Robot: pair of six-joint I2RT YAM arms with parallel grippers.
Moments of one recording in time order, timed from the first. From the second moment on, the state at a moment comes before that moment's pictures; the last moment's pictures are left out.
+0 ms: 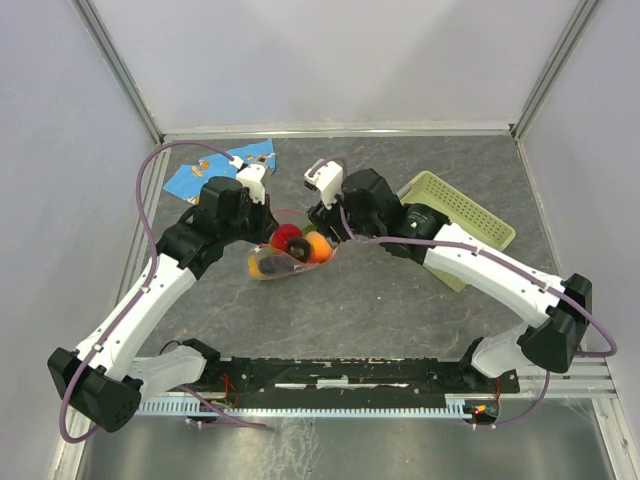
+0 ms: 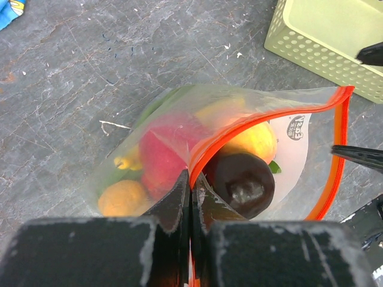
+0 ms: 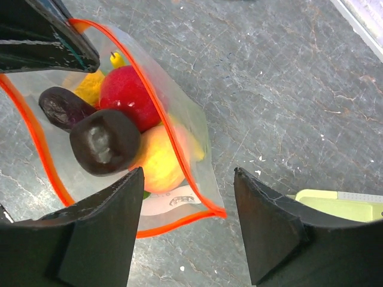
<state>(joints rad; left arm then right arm) -0.48 1.08 1.09 -0.60 0.09 -0.19 0.91 1.44 1.41 -0.49 0.11 -0.08</state>
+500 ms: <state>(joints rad) -0.48 1.07 1.08 -0.59 0.12 -0.19 0.89 1.56 1.40 -0.48 0.10 -0.15</state>
